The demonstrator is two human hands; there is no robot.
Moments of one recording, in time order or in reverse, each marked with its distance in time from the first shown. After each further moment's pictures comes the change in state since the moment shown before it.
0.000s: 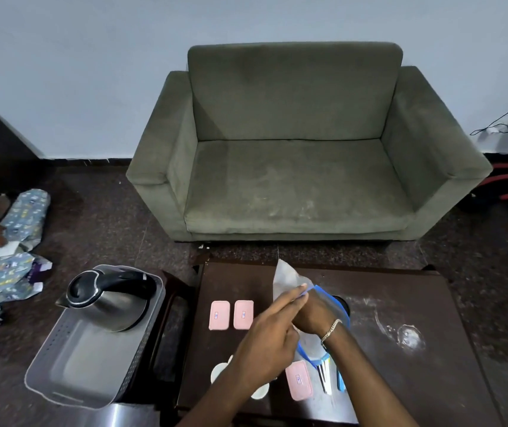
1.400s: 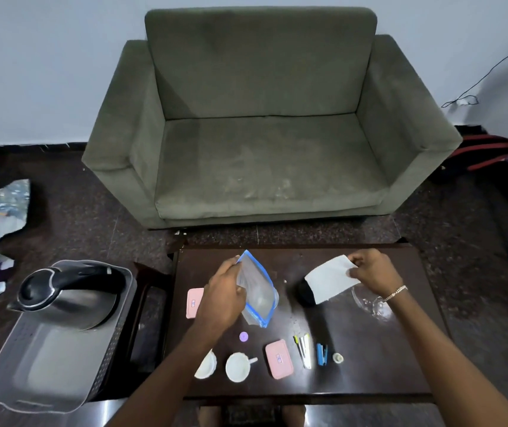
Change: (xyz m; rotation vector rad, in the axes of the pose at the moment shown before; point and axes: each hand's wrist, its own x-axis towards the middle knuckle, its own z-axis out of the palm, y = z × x) left_hand 0.043 -0.061 -0.010 0.297 0.065 -0.396; right_hand -0.003 0.189 -0.035 0.313 0.376 0.269
